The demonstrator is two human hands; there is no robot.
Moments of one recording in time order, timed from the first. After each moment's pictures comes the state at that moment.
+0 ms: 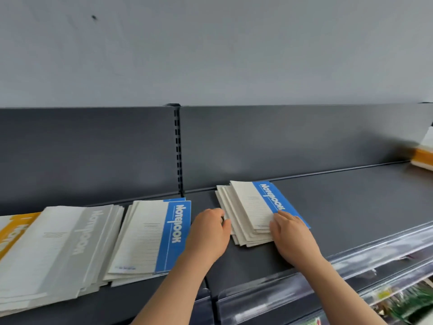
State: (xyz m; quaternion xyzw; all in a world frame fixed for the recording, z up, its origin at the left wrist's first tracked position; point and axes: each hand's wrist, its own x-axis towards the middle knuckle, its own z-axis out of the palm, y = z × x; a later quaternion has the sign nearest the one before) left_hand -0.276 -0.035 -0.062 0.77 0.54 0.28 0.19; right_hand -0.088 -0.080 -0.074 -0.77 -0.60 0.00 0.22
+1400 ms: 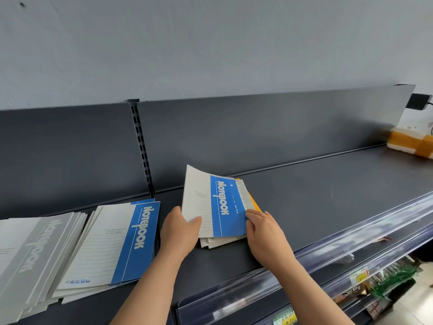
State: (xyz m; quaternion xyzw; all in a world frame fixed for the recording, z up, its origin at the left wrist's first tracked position) left_hand -0.243 -0.016 -0.083 0.62 0.62 0.37 0.31; right_hand -0.062 -0.076 -0.101 -0.72 -0.63 0.05 0.28
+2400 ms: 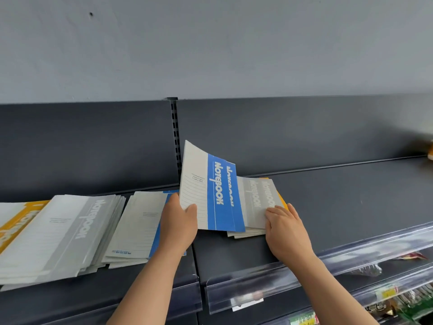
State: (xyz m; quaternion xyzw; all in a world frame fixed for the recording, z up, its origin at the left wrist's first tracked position) left_hand -0.293 -0.043 -0.058 0.58 0.60 0.47 0.28; right_hand -0.072 -0.076 -0.094 -0.72 -0.66 -0.05 0.20
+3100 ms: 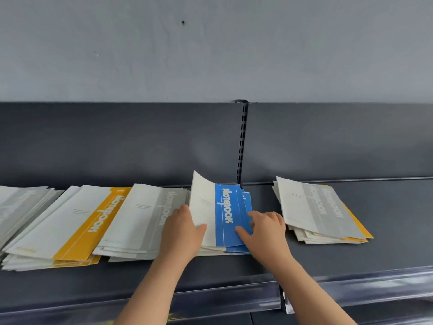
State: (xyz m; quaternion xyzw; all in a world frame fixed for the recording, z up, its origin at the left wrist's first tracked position) left_hand -0.439 -0.061 -0.059 0.62 0.72 0.27 0.13; right_hand -0.261 -0.063 -0.071 -0.69 -0.68 0.05 0.23
